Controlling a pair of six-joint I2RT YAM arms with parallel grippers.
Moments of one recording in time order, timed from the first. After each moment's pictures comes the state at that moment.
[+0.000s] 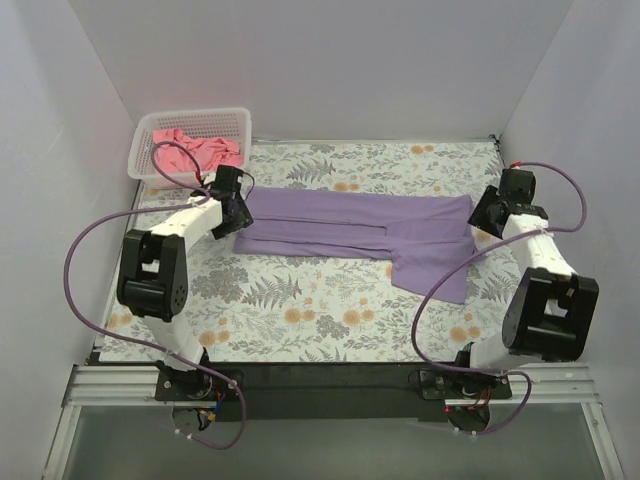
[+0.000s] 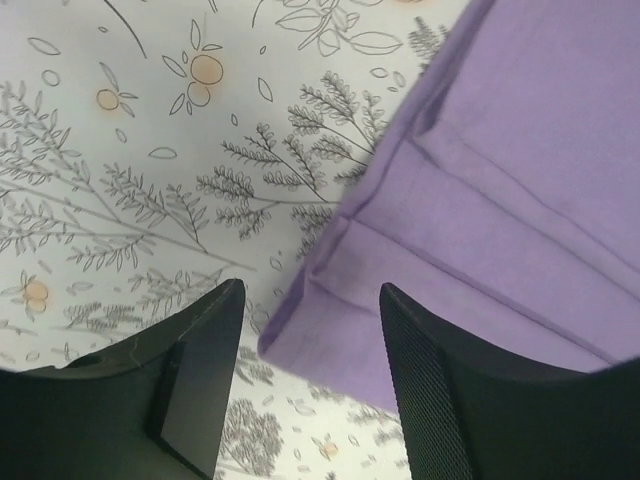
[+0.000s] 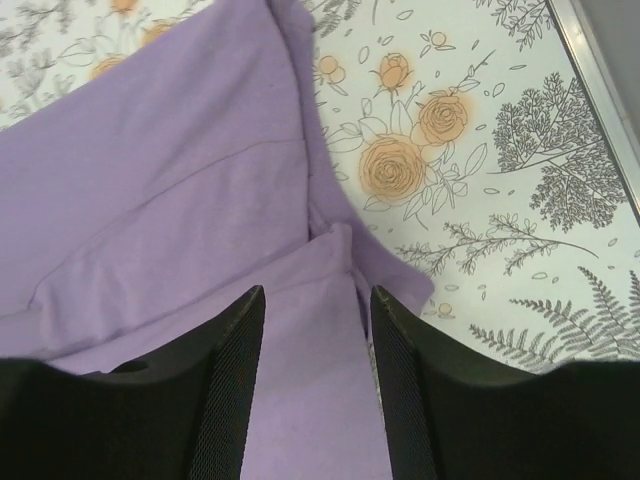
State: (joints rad) left arm -0.20 1.81 1.23 -0.51 -0.31 -0.61; right arm -0.19 1.51 1.05 -0.42 0.05 0.30
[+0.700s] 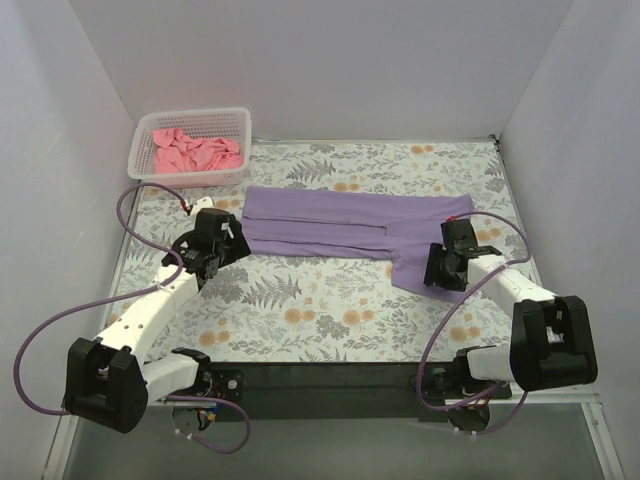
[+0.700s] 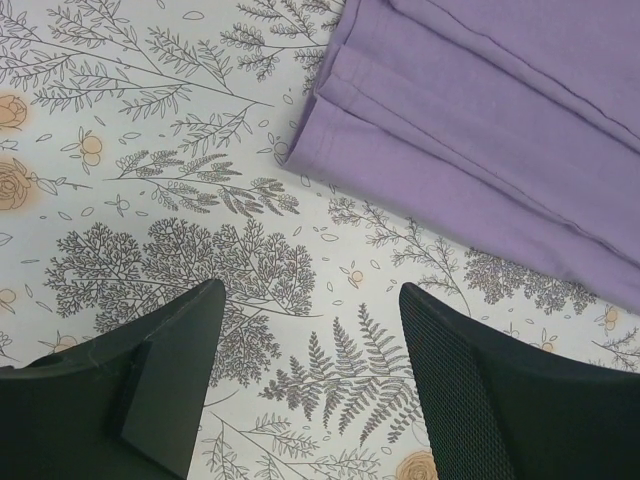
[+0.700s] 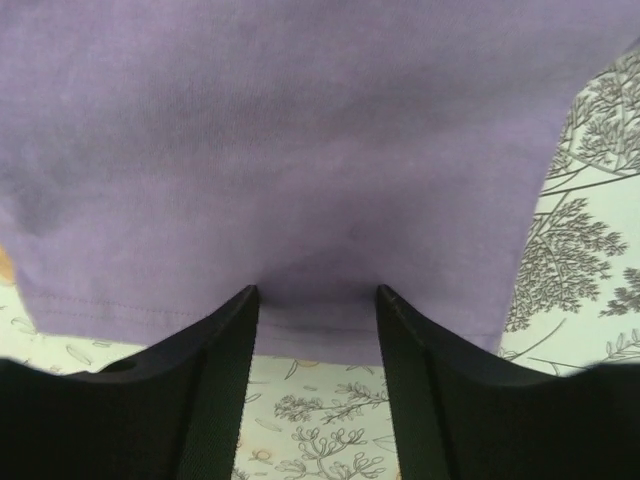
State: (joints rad) left arm -0.30 1.13 0.77 -0.44 -0.30 -0.59; right arm 0.16 1.29 0.64 -0.48 0.09 0.34
